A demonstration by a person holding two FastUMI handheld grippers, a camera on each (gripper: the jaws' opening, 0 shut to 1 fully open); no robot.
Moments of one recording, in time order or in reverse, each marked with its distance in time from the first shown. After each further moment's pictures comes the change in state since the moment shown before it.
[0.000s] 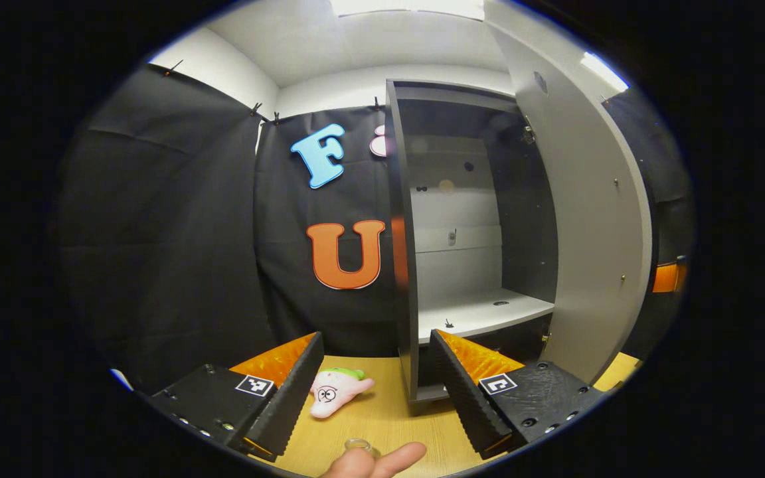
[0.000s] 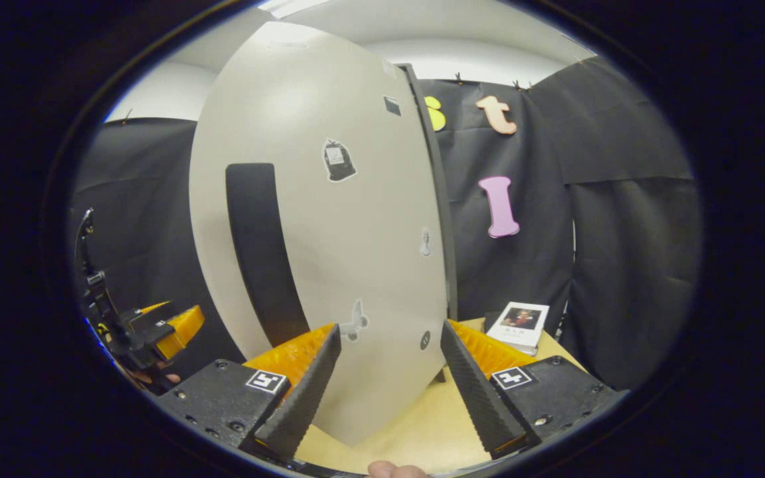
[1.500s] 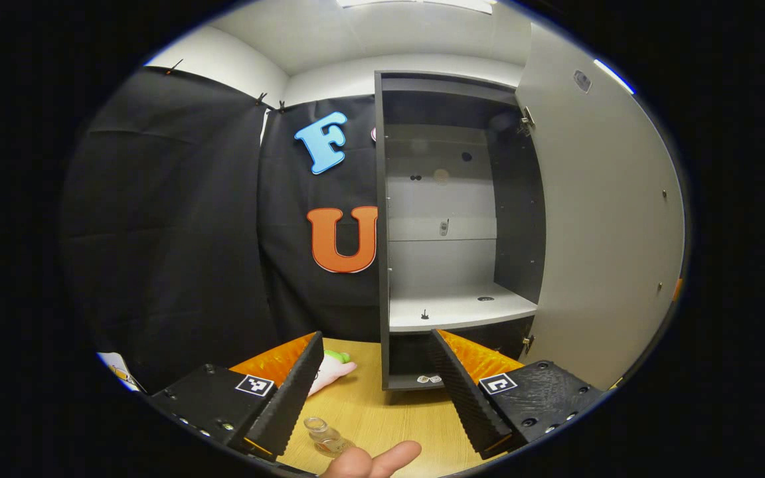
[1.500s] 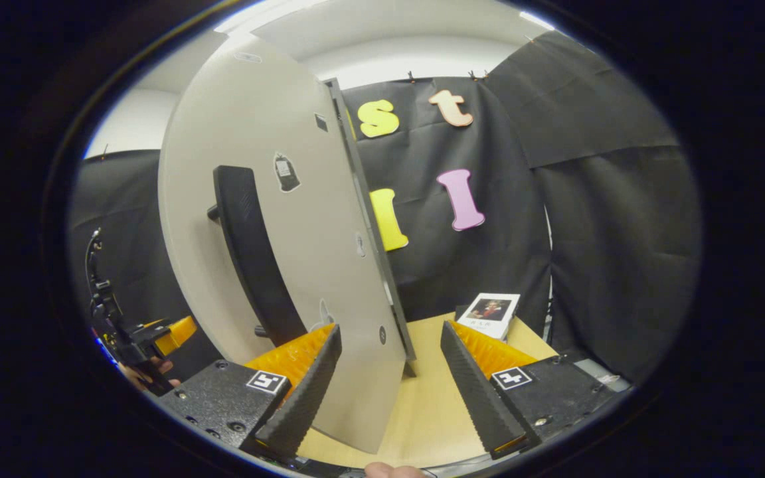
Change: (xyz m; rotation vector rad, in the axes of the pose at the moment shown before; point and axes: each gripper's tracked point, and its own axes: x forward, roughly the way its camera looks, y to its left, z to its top) left arm -0.023 -0.057 0.003 -0.041 0.085 0.052; right arm -0.057 -0.116 -0.006 0.116 0.005 -0.056
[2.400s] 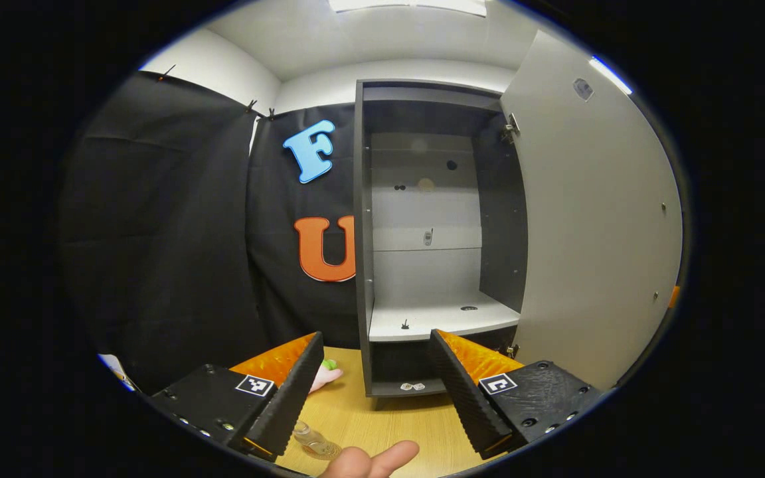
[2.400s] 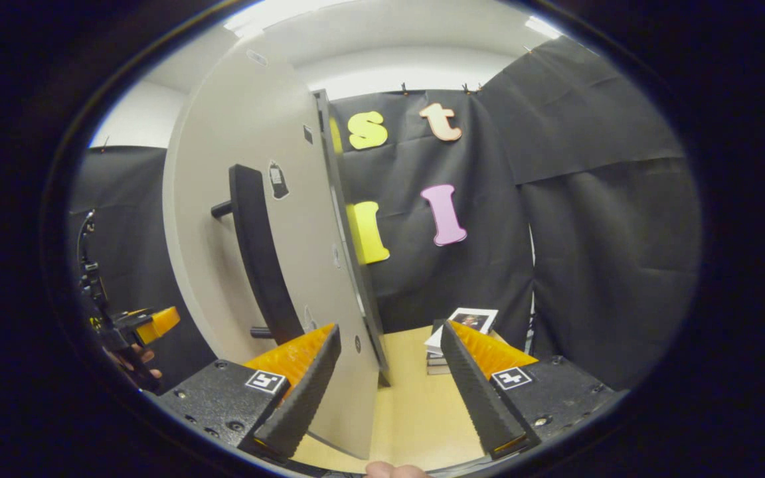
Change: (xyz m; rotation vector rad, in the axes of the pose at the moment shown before) left arm -0.004 -0.036 0.018 0.010 -0.031 -0.037; right arm -0.010 -0.045 0.012 -0.011 -0.059 -0.062
